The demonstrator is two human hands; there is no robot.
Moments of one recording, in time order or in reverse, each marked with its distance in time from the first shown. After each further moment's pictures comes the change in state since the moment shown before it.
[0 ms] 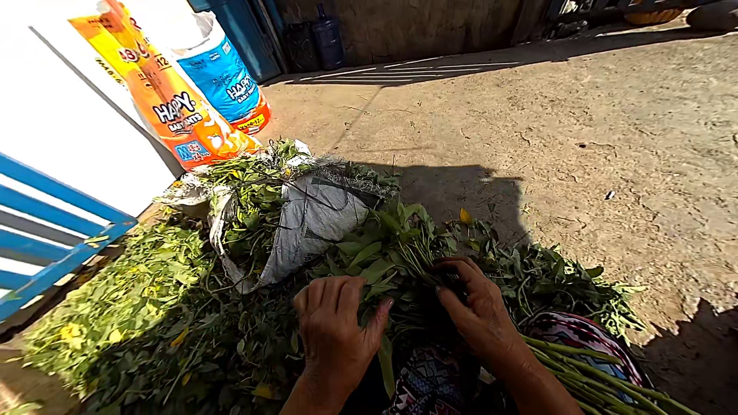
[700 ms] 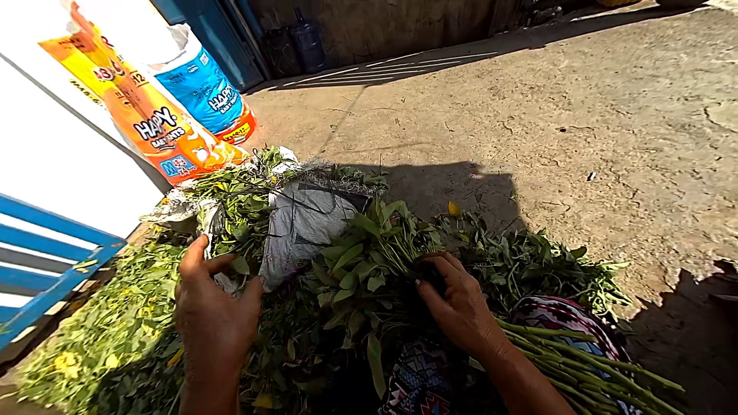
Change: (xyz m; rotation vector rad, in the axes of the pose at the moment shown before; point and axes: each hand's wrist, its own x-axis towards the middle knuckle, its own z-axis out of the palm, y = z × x) left_hand 0.051 -0.073 -0.065 0.007 -0.046 -0.461; right_hand -0.001 0.000 0.002 -0.050 0.053 -0.027
